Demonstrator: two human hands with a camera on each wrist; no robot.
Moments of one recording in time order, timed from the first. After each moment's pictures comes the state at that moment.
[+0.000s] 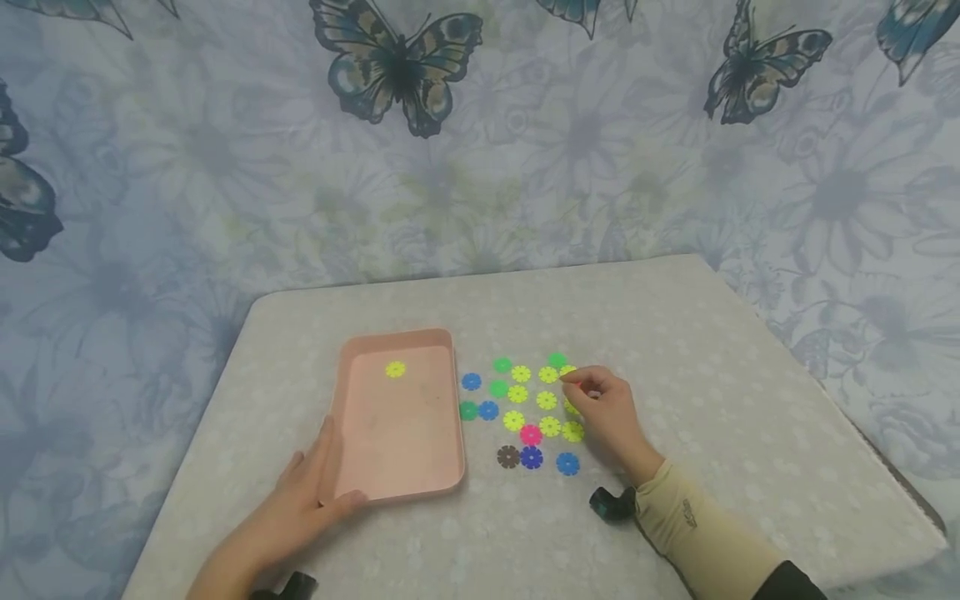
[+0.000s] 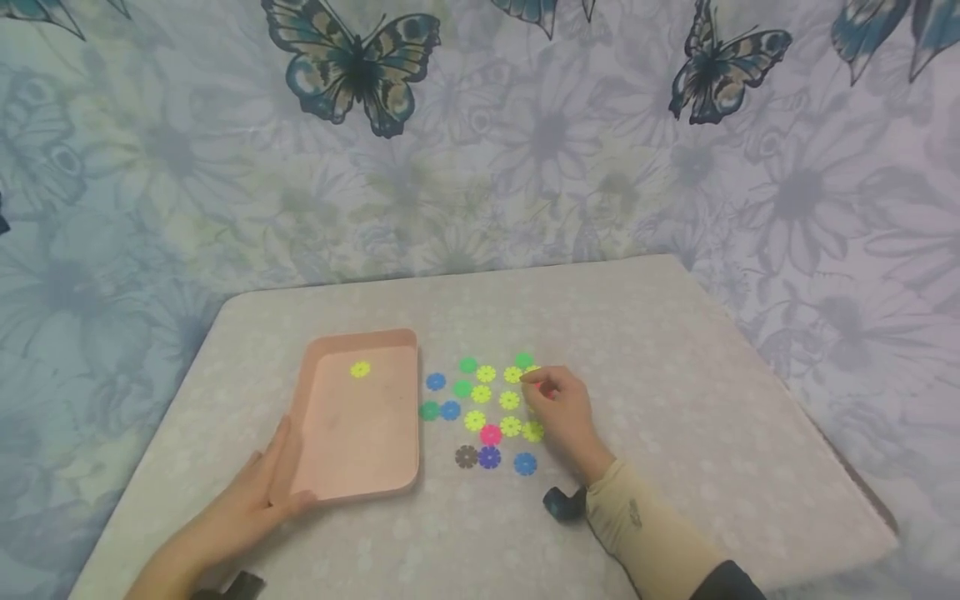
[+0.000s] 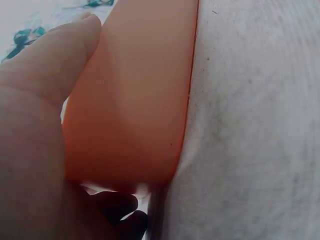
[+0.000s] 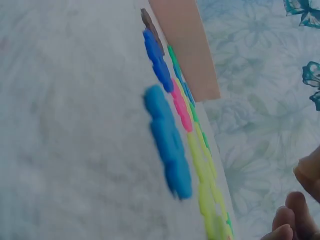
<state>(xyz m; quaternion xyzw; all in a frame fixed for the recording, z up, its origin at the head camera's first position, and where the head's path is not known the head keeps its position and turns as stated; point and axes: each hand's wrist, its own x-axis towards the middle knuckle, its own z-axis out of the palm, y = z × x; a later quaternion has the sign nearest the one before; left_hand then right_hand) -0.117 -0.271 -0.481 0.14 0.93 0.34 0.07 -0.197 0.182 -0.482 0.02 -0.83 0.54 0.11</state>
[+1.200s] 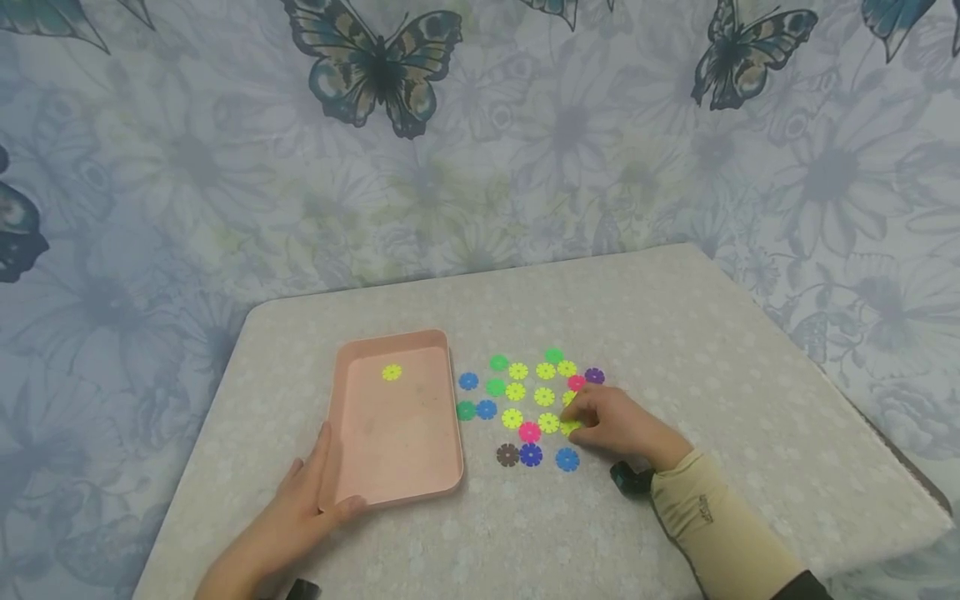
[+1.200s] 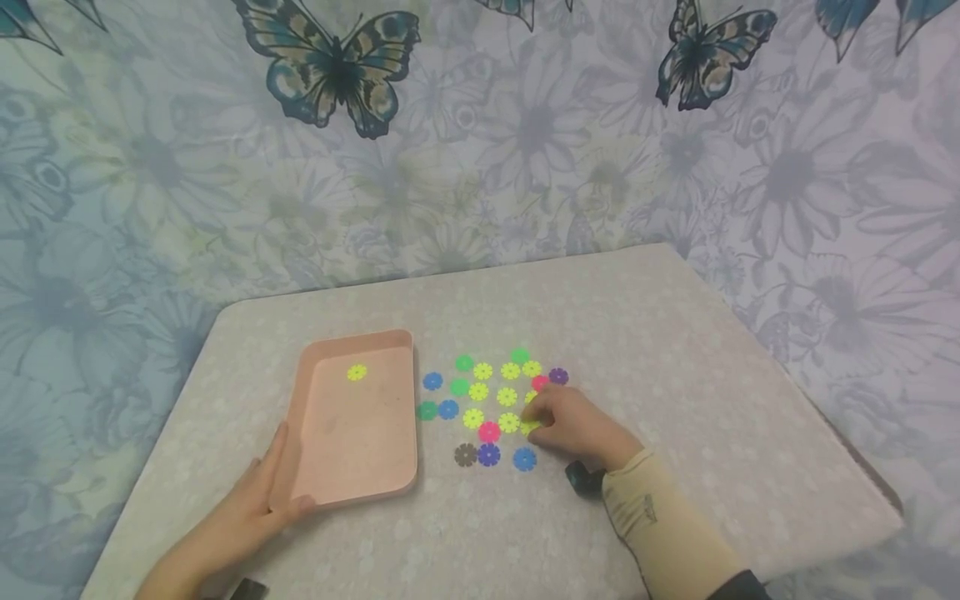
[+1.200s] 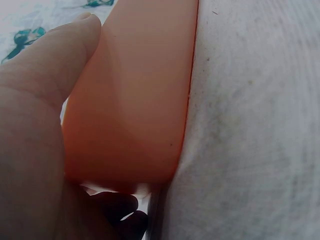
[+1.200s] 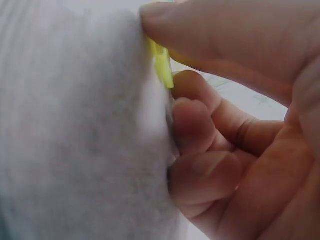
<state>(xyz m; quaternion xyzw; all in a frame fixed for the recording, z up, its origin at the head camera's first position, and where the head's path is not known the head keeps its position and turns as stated) -0.121 -0.268 -0.486 0.15 0.92 0.35 0.06 -0.194 0.219 -0.474 0.21 -0.92 0.33 -0.09</state>
